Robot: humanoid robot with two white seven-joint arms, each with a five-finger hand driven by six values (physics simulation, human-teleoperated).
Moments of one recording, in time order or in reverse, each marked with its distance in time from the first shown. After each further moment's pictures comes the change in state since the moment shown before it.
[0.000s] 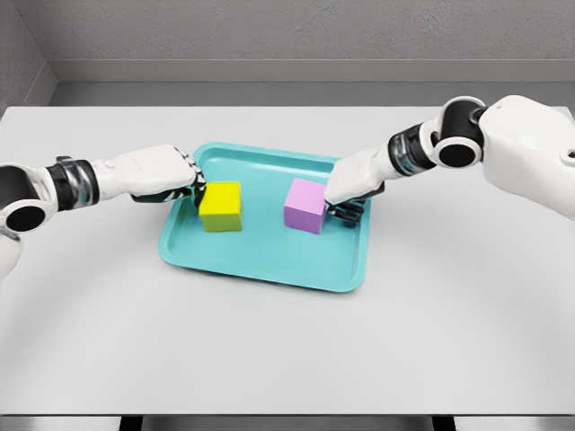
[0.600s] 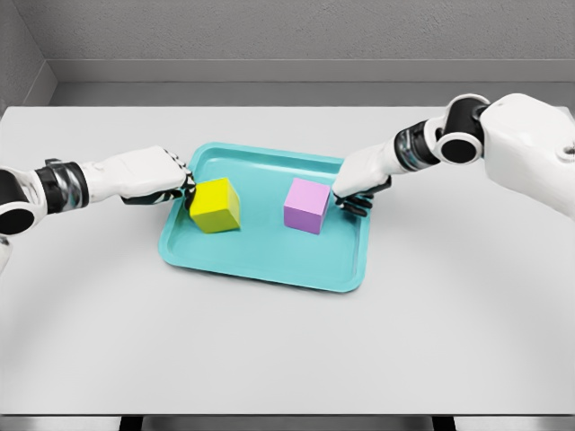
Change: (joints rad) left arm 0.015 0.032 0.011 -0.013 0.010 0.001 0.000; right arm 0.002 0.029 0.004 0.105 0.000 0.002 0.000
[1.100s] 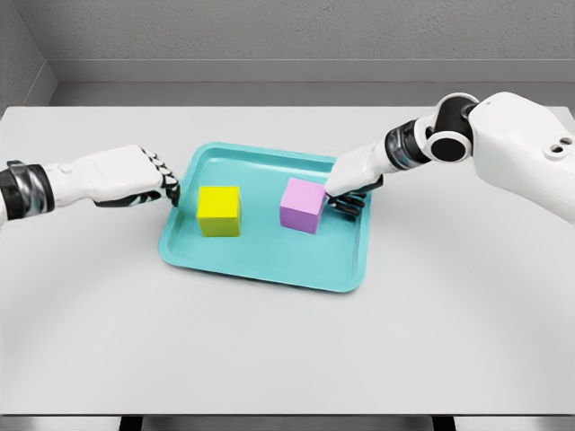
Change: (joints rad) left arm 0.063 0.128 0.058 -0.115 0.082 -0.006 -0.002; right arm -0.003 0.030 0.001 0.018 0.000 0.001 0.000
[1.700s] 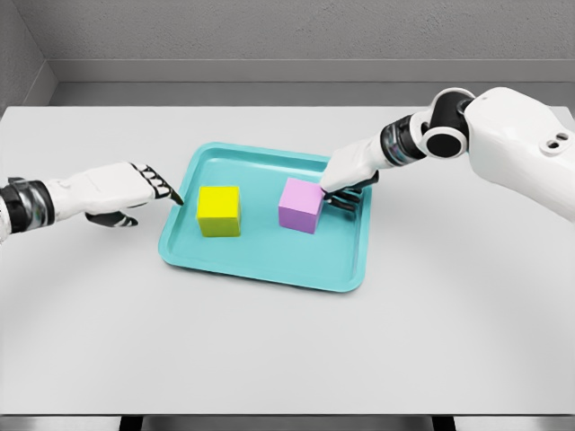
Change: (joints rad) left arm 0.048 -0.049 0.019 0.070 -0.092 0.000 0.000; right arm -0.012 0.015 -0.003 0.003 0.002 0.005 0.001
